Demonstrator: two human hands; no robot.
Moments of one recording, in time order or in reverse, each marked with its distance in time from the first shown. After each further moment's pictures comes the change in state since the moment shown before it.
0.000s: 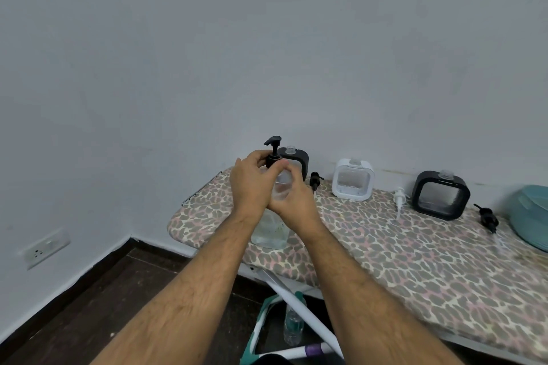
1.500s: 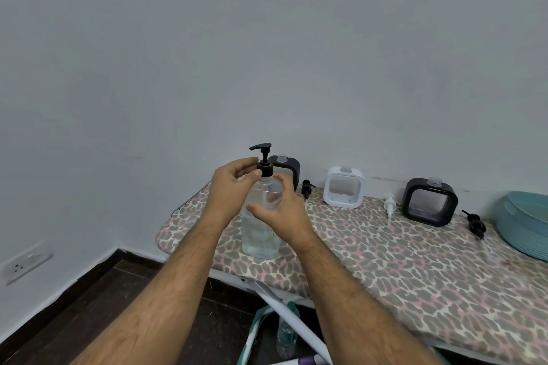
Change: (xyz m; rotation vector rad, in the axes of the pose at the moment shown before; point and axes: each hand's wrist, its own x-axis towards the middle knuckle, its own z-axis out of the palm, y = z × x) left_hand 0.010 -0.003 -0.032 -0.256 -0.235 -0.076; right_hand 0.002 0.005 -0.001 -0.055 -0.013 0.023
